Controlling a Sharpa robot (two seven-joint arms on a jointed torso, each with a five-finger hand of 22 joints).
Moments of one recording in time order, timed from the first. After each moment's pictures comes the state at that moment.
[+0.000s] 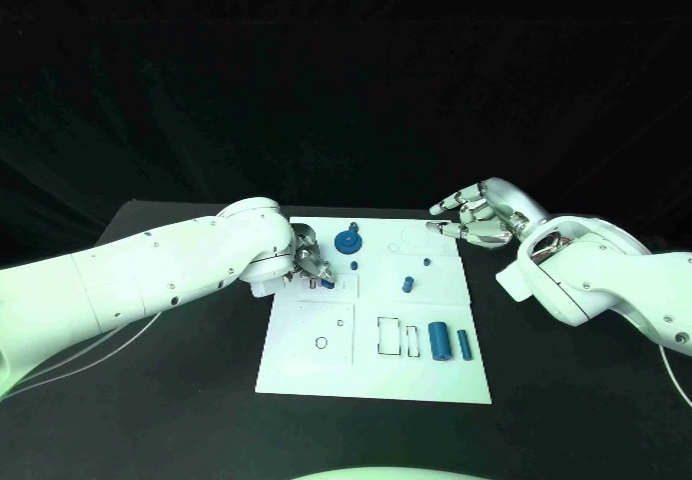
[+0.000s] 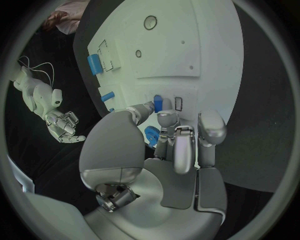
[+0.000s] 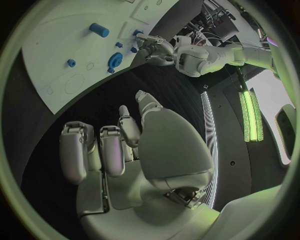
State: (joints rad) left arm 1.27 -0.61 -0.03 1.34 -1.03 0.14 -0.69; left_hand 1.18 -0.18 0.65 0.16 0.05 1.00 0.04 0.42 0.70 1.30 -0.03 1.01 0.96 1.46 -0.08 1.52 1.31 0.12 1.29 0.02 1.32 1.04; right arm 1.30 -0.95 -0.10 1.69 -0.92 -0.53 -0.09; right_hand 1.38 -0.08 0.07 0.18 0.35 0.96 0.15 0.16 0.08 1.31 0.07 1.28 1.24 1.47 0.00 1.48 1.31 0.04 1.47 0.11 1.42 1.31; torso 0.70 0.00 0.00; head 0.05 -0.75
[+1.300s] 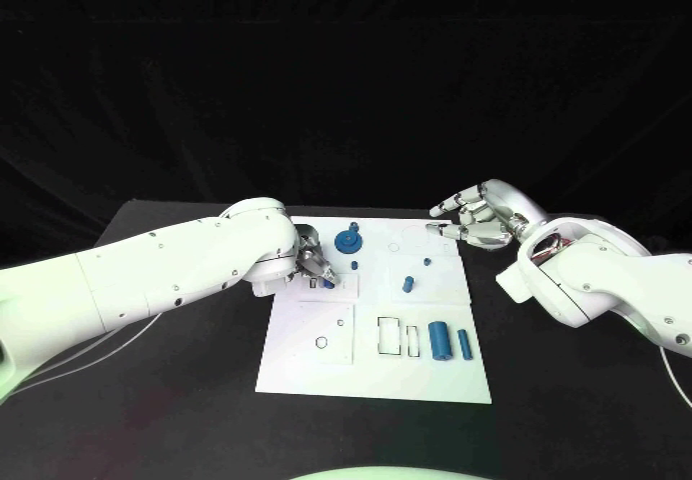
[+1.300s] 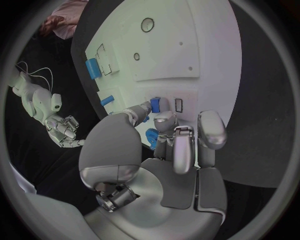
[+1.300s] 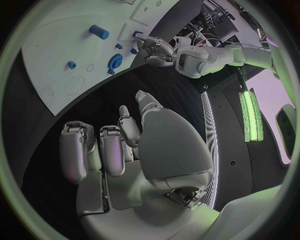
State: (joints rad) left arm 1.27 -0.60 -0.03 1.34 -1.07 0.16 -0.70; left_hand 1.09 -0.18 0.62 0.14 0.05 1.03 0.03 0.45 0.72 1.33 -0.04 1.05 1.00 1.47 -0.09 1.52 1.31 0.12 1.31 0.01 1.34 1.08; right arm 1.30 -0.95 -0.10 1.69 -0.92 -0.53 -0.09; right_hand 1.38 -0.08 0.07 0.18 0.35 0.96 0.15 0.16 0.08 1.31 0.07 1.28 1.24 1.47 0.00 1.48 1.31 0.04 1.47 0.11 1.42 1.31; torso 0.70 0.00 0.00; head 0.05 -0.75
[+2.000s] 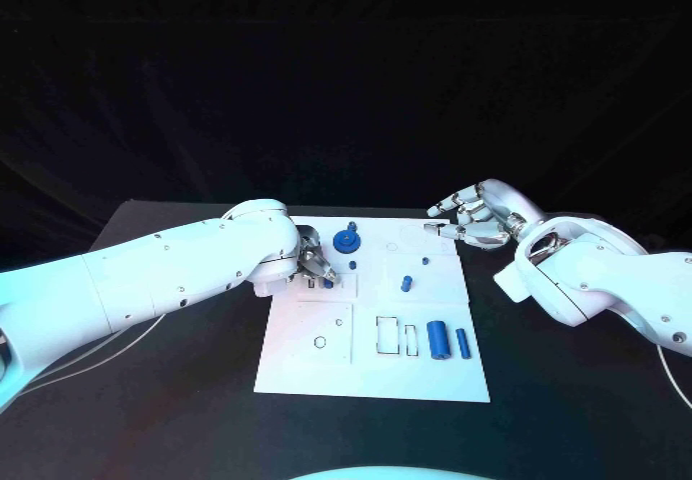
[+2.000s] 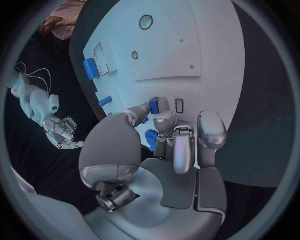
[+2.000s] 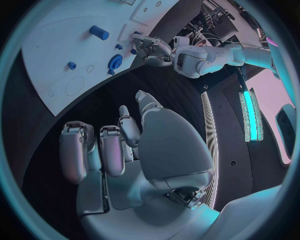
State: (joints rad) left arm 1.26 -0.57 -0.02 1.31 -1.08 0.17 -0.70; left_hand 1.07 -0.17 0.60 0.15 0.05 1.03 0.03 0.46 0.72 1.33 -0.04 1.06 1.00 1.47 -0.09 1.52 1.31 0.12 1.31 0.01 1.34 1.08; right arm 1.30 -0.95 -0.10 1.69 -0.92 -0.53 -0.09; right_hand 1.38 -0.08 0.07 0.18 0.35 0.96 0.15 0.16 0.08 1.31 0.07 1.28 1.24 1.47 0.00 1.48 1.31 0.04 1.47 0.11 1.42 1.31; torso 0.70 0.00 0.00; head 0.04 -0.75
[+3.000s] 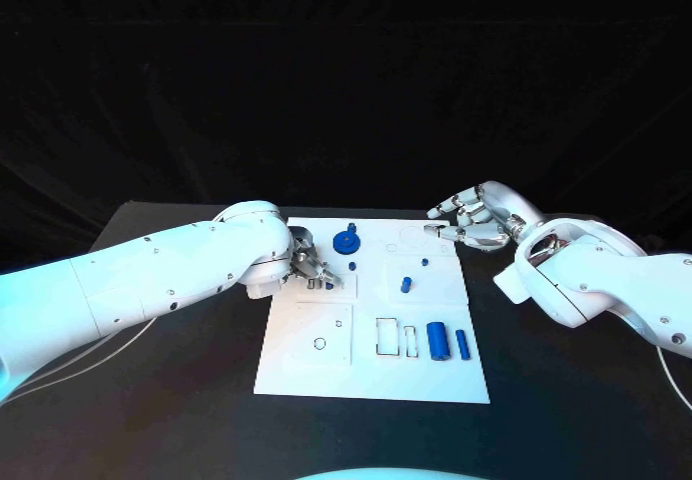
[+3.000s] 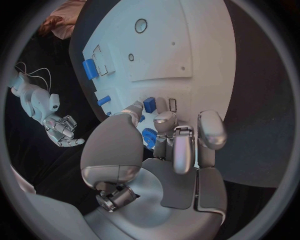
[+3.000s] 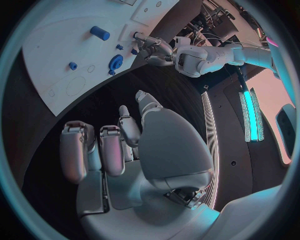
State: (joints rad) left arm 1.26 -0.61 -0.01 1.33 -1.08 0.17 -0.70; left_hand 1.04 -0.15 0.25 0.29 0.05 1.04 0.03 0.46 0.72 1.33 -0.04 1.06 1.01 1.47 -0.09 1.52 1.31 0.12 1.31 0.01 1.34 1.09; right arm 1.30 -0.95 -0.10 1.69 -0.92 -0.53 -0.09; right_hand 1.38 -0.08 0.07 0.18 0.35 0.96 0.15 0.16 0.08 1.31 0.07 1.28 1.23 1.47 0.00 1.48 1.31 0.04 1.46 0.10 1.41 1.31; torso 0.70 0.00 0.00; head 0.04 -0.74
